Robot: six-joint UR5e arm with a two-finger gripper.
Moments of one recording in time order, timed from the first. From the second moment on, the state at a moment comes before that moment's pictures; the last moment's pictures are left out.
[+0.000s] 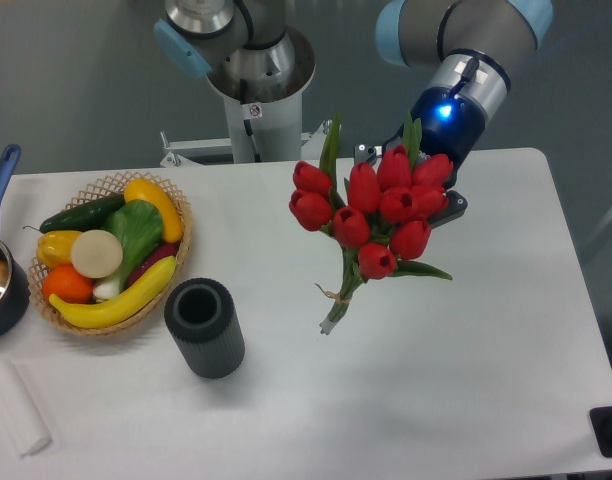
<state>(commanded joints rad) 2.83 -1.76 -1.73 -0.71 0.30 1.03</state>
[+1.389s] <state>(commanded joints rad) 2.74 -1.65 -1.75 -0.73 0.98 0.95</state>
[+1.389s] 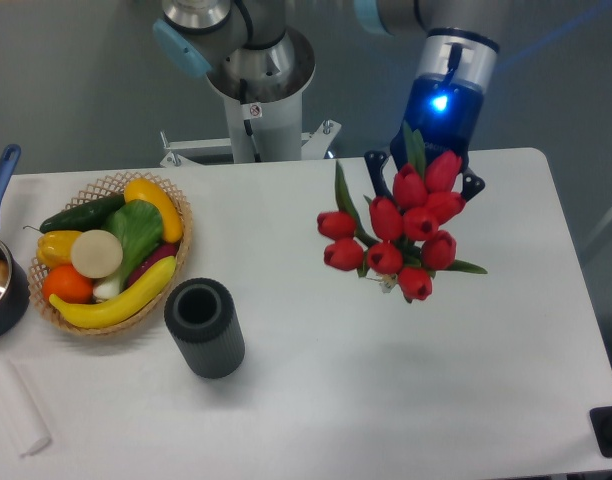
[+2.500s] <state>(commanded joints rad) 2.47 -1.93 -1.72 -0.89 1.89 1.18</state>
